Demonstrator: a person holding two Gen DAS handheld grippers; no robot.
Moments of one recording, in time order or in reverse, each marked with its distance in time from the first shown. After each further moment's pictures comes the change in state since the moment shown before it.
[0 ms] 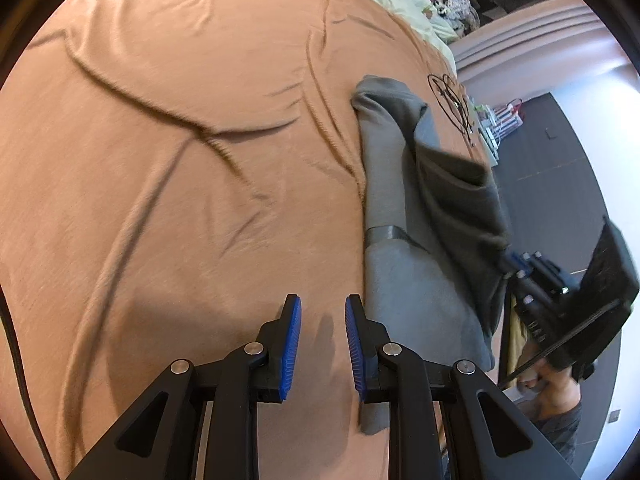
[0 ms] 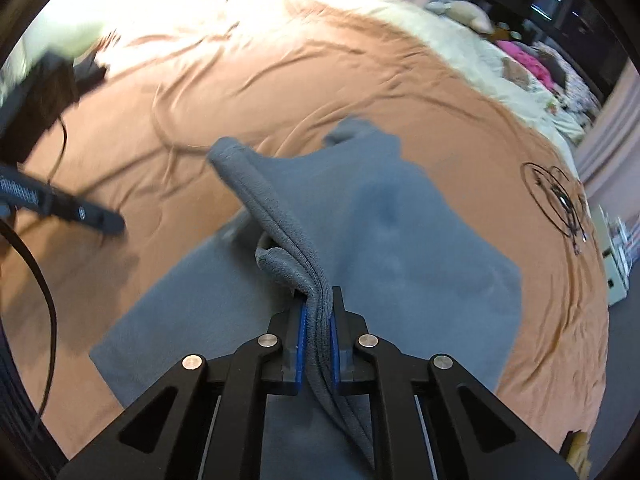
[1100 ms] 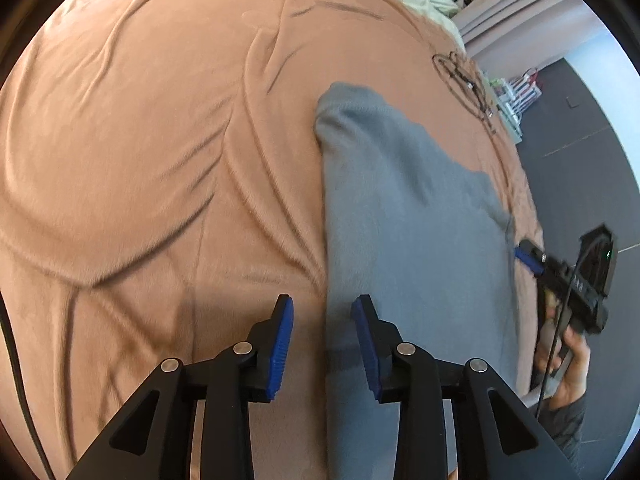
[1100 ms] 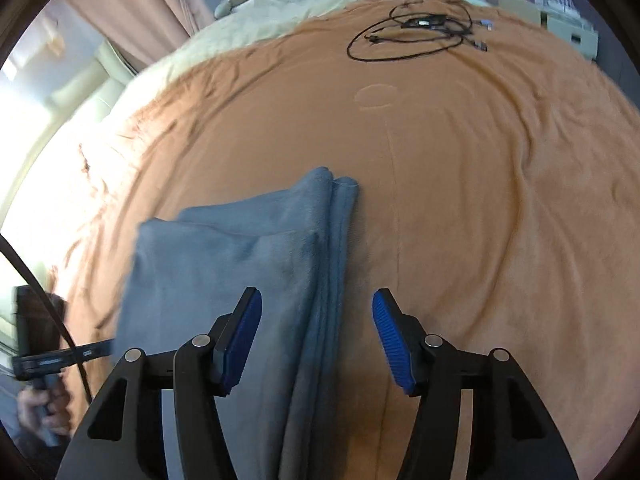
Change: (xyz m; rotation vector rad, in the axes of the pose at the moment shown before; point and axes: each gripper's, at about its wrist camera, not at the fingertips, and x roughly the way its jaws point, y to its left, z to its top) left arm 0.067 -0.055 0.076 0.100 0.031 0.121; right arm 0.060 -0.216 -0.094 0.834 -0.062 0.188
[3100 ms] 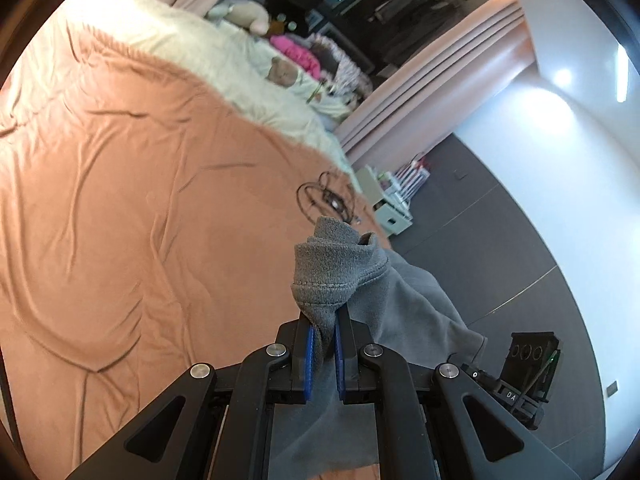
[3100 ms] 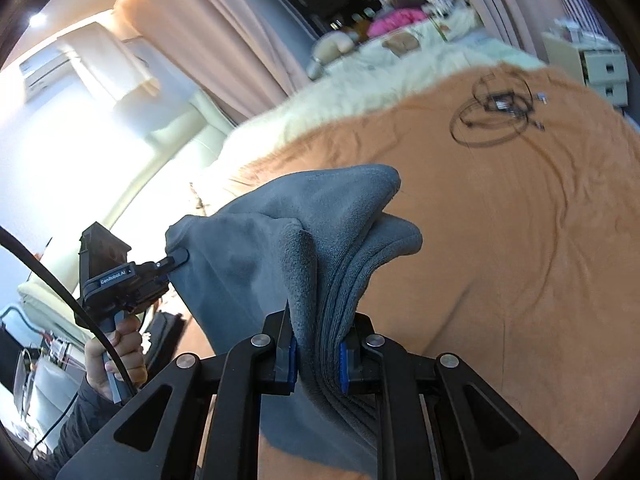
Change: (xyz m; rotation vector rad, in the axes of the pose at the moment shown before) left arm -0.189 -0.080 0.020 0.104 -0.385 -0.328; right arm -0.176 0.043 -0.071 -0.082 -0.228 0.265
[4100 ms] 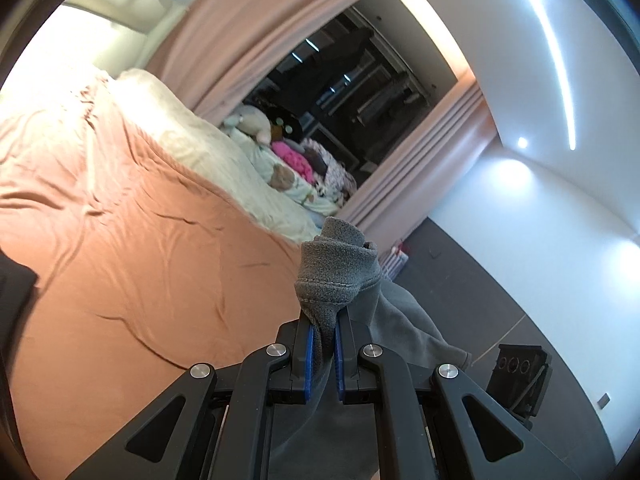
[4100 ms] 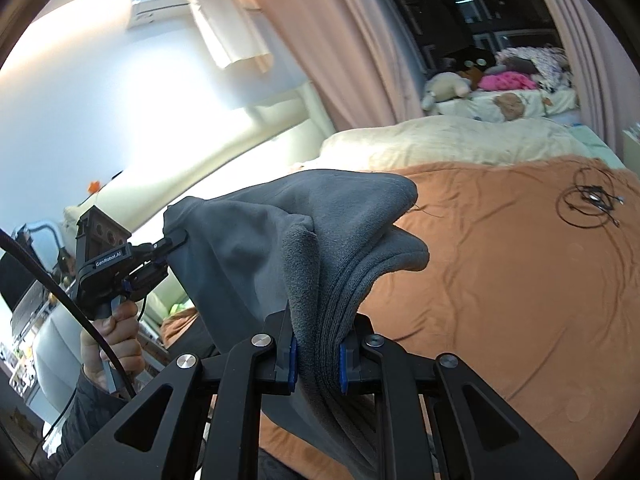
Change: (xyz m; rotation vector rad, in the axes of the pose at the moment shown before) left arm -0.305 0.006 -0.027 0.024 -0.337 -0.017; right arm -0.020 0.179 -0.041 -0.312 -0.030 0.156
